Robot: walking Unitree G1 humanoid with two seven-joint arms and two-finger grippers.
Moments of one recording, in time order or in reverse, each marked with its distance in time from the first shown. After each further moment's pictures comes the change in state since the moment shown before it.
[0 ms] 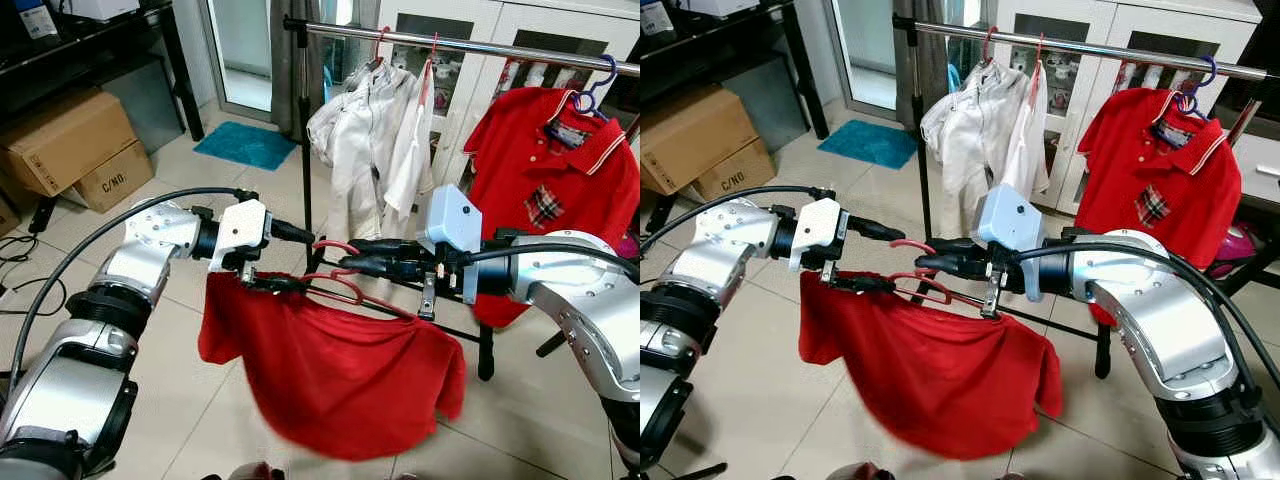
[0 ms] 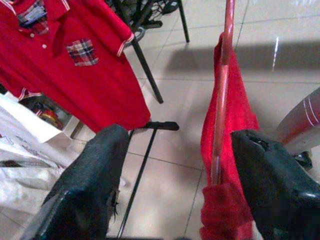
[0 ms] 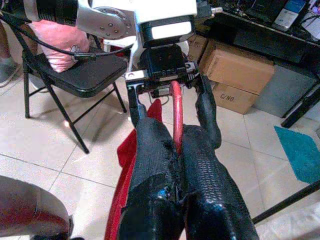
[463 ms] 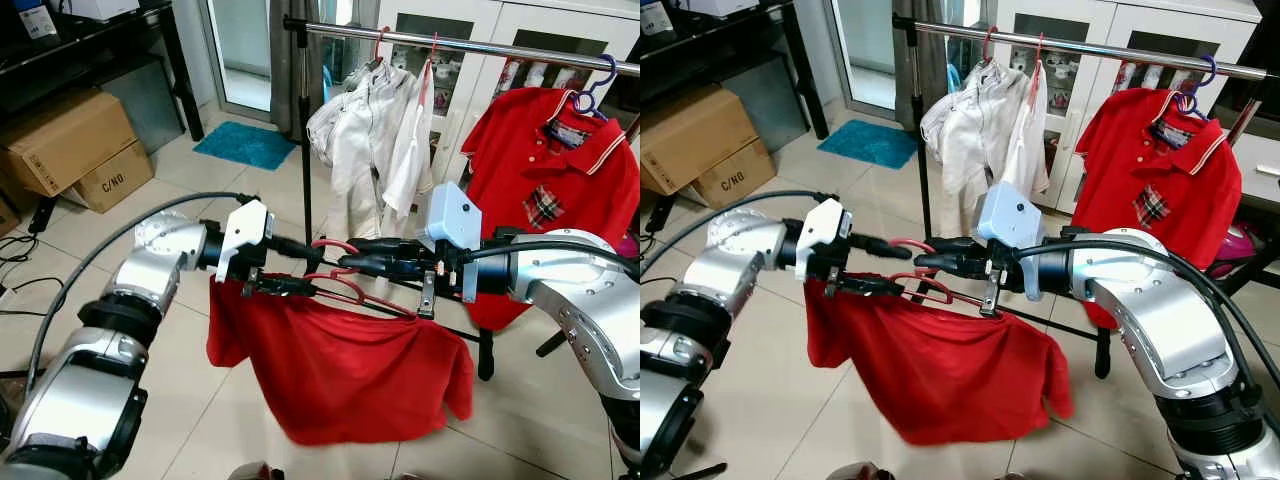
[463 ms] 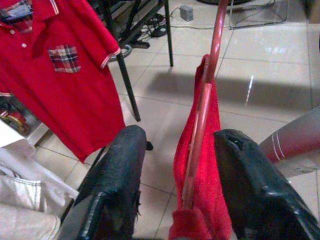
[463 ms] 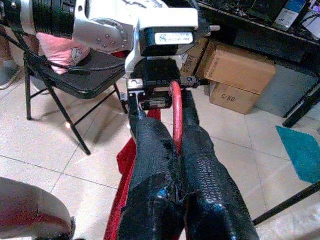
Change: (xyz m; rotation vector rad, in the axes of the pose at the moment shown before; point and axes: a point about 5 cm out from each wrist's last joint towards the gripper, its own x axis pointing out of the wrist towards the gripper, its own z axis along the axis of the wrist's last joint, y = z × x) left arm 0.010 -0.011 -0.009 -0.171 -0.098 -0.038; right arm 0.000 0.000 0.001 0.011 -0.003 0.003
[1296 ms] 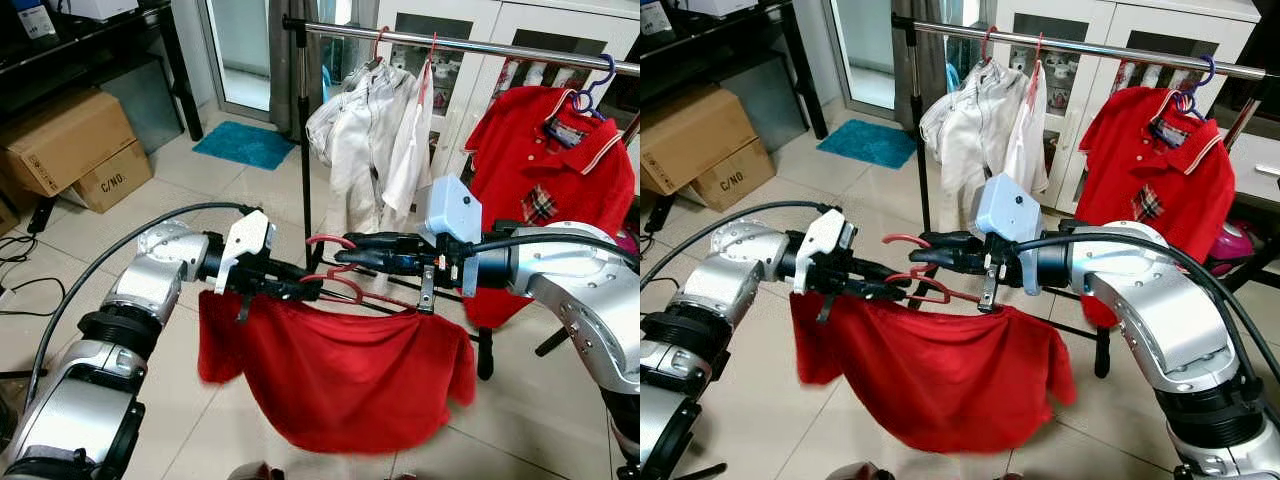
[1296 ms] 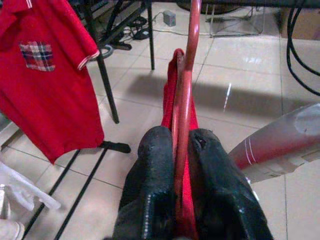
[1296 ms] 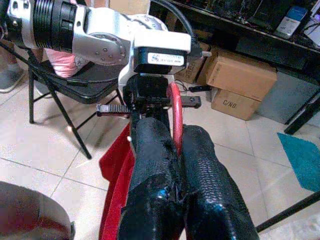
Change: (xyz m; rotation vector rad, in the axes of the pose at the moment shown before) left arm 0.001 -0.009 -0.001 -0.071 -0.015 -0.071; right arm 0.001 -0.002 0.008 -0.011 -0.023 0.016
